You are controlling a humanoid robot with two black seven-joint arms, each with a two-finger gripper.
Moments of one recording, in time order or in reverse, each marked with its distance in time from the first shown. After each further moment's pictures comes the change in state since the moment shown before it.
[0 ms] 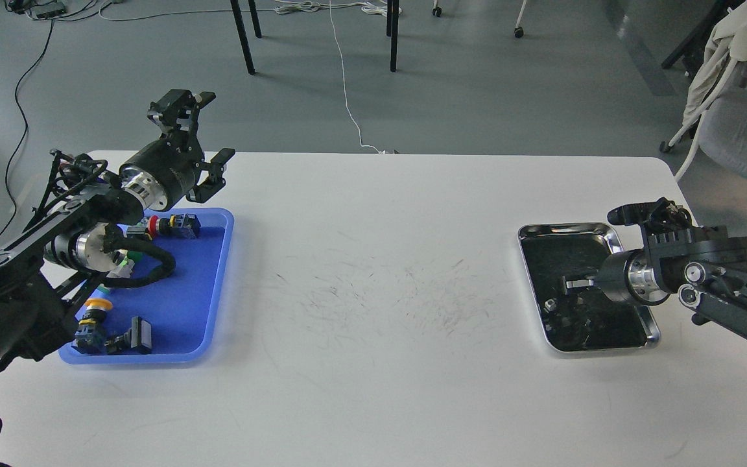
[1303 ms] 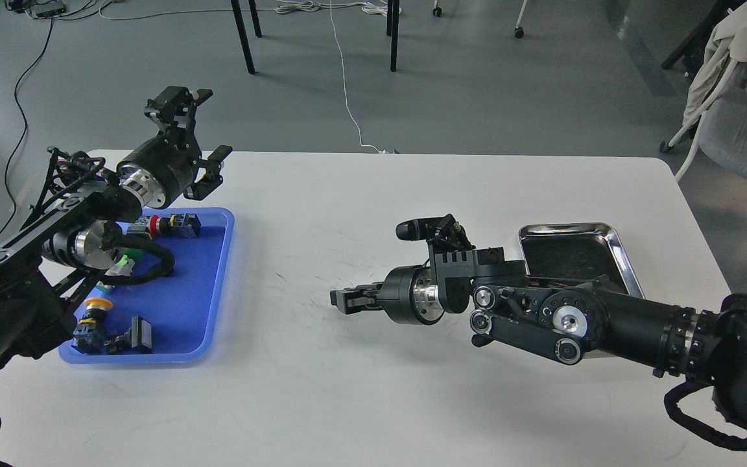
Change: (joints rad) left arm -0.006 0.003 0.000 0.001 0.000 0.011 0.000; right arm 0.051 0.609 -0.076 -0.036 0.167 -0.239 0.011
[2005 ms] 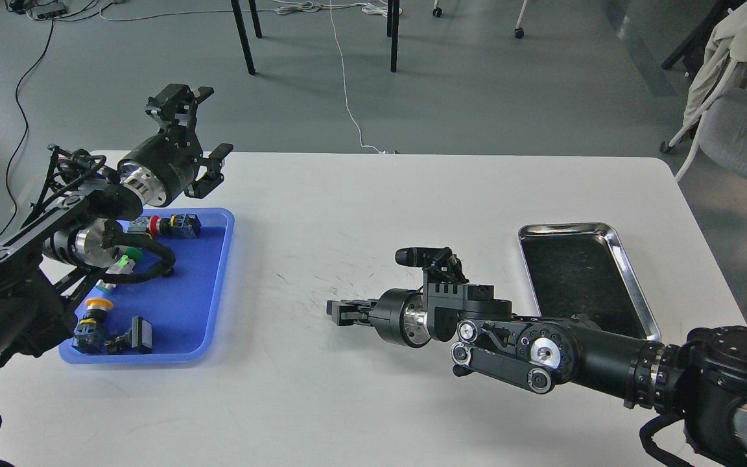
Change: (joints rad) left arm -0.006 -0.001 0.002 -0.001 0.000 0.001 0.000; right arm -0.091 0.049 0.000 -0.090 0.022 -0.124 0.014
